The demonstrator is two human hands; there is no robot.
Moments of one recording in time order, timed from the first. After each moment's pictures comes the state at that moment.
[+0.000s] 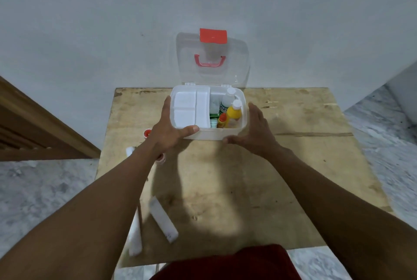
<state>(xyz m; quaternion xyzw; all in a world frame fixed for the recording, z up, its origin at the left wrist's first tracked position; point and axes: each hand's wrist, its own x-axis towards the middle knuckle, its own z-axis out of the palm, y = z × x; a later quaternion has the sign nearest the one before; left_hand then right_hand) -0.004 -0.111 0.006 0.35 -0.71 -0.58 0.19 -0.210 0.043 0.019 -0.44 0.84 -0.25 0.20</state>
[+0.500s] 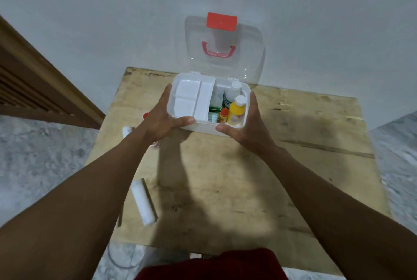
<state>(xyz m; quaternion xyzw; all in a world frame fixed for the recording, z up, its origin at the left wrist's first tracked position) -0.011 -0.093 0.021 0.39 -0.71 -0.55 0.20 -0.236 0.022 -0.005 -0.51 0.73 -0.39 0.24</state>
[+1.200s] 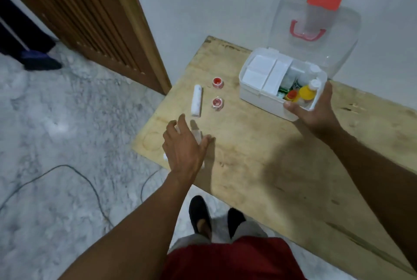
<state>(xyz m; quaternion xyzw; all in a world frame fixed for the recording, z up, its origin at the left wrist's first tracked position) 0.081 0.077 -0.011 0.77 -0.59 -0.17 0.16 -0.238 0.024 -0.007 -0.53 0.67 -0.41 0.30</state>
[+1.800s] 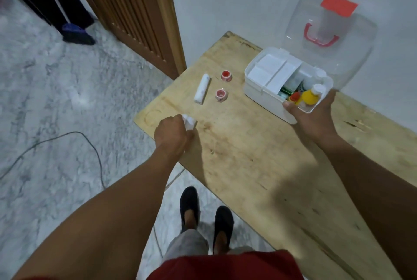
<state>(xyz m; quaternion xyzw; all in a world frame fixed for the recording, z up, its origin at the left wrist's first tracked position) 0.085 0.085 0.000 0.81 -0.56 -0.17 0.03 -0.249 0.016 -0.015 -0.49 0.72 -0.35 0.34</state>
